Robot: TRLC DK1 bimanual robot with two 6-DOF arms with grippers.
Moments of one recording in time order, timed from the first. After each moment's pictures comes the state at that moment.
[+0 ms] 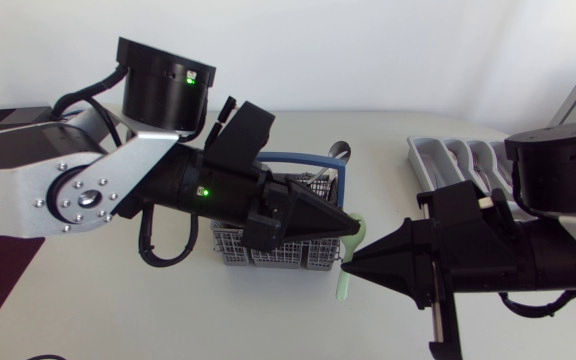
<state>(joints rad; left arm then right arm) -0.71 1.43 0.98 -0.04 0.93 -0.16 0.50 0.90 0.62 -0.39 -0.68 -0.47</state>
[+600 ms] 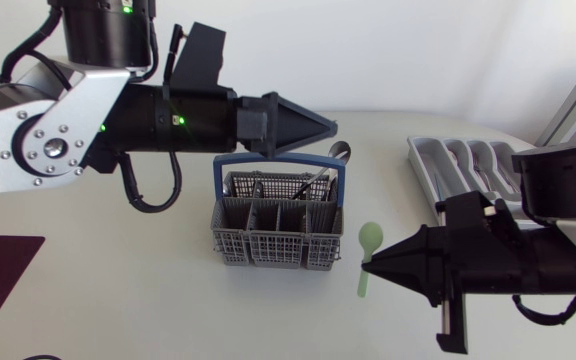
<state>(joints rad) -0.56 1.41 1.06 0.06 0.72 -0.29 0.35 0.88 0.57 -0.46 -0.67 -0.55</state>
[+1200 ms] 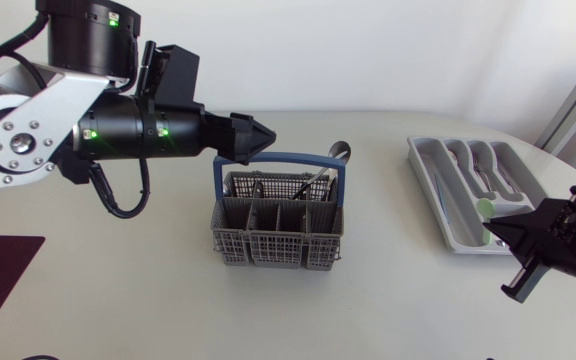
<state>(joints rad) -0.51 1.35 1.04 -0.16 0.27 -0.10 -0.43 0.90 0.45 -0.26 -0.56 -1.16</state>
